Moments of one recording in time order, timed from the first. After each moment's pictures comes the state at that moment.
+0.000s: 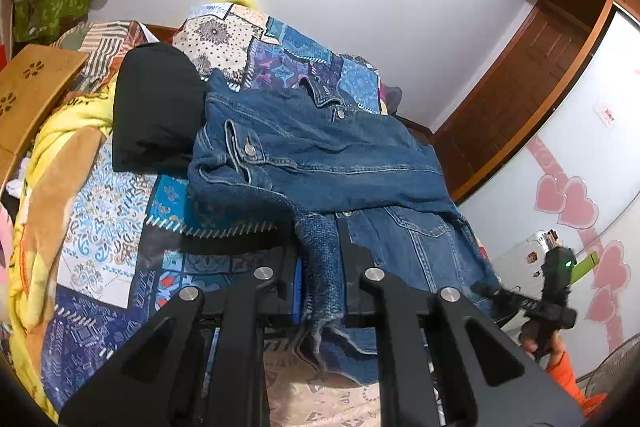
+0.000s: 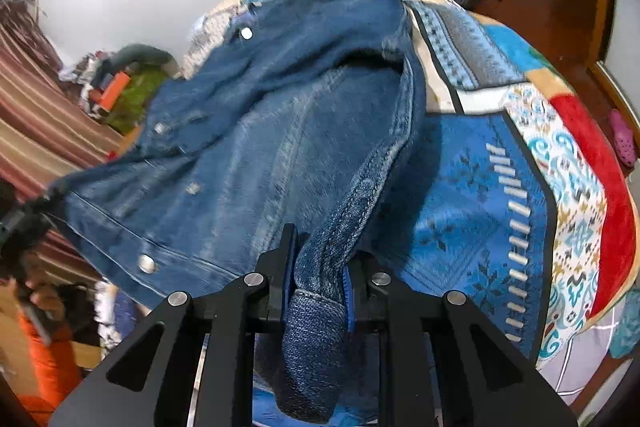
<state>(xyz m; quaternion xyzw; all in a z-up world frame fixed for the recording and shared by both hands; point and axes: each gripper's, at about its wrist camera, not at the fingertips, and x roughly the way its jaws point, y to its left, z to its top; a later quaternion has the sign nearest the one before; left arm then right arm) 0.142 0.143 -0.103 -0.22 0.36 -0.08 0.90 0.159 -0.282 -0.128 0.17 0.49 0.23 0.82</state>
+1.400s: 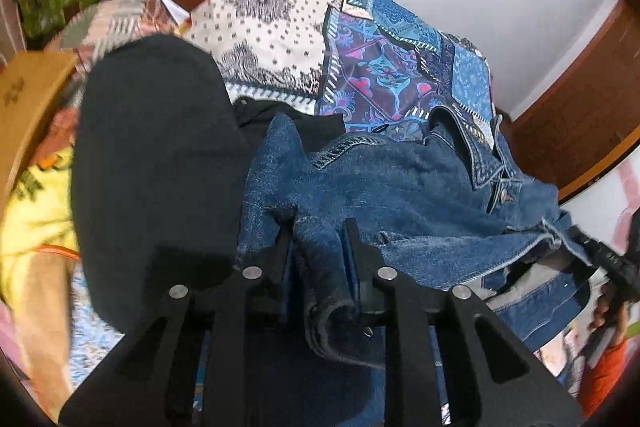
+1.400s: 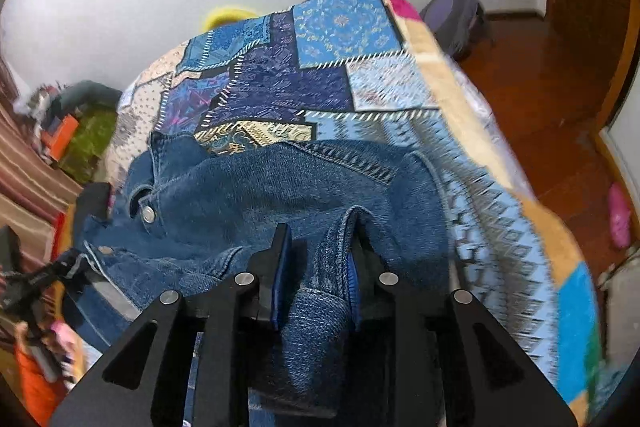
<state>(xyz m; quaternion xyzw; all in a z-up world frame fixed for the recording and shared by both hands) 0.402 0.217 -0.183 -0.17 0.45 0.03 0.87 0.399 -0.243 -0.126 0.09 0.47 0.15 0.86</state>
